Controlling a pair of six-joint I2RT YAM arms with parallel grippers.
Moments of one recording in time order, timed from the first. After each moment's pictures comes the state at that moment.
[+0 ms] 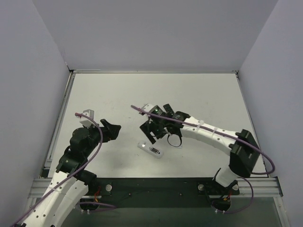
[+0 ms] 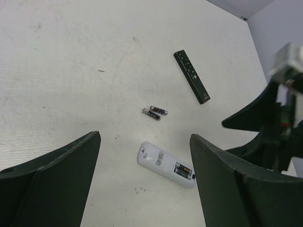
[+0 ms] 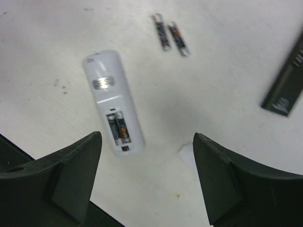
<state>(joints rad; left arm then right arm) -0.38 0.46 0.49 -0.30 -0.03 -0.63 0.97 1.66 1.25 -0.62 0.09 0.05</state>
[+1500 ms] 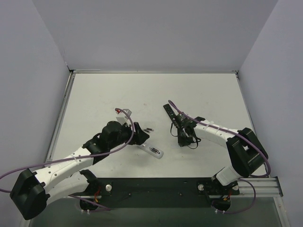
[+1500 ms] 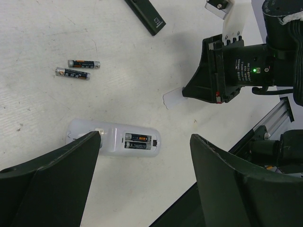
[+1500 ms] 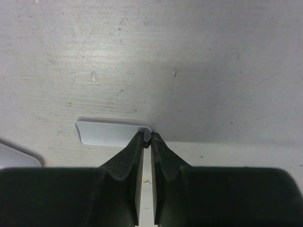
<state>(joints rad) -0.76 0.96 0.53 0.01 0.04 -0.68 0.61 1.53 0.79 -0.57 0.12 0.55</state>
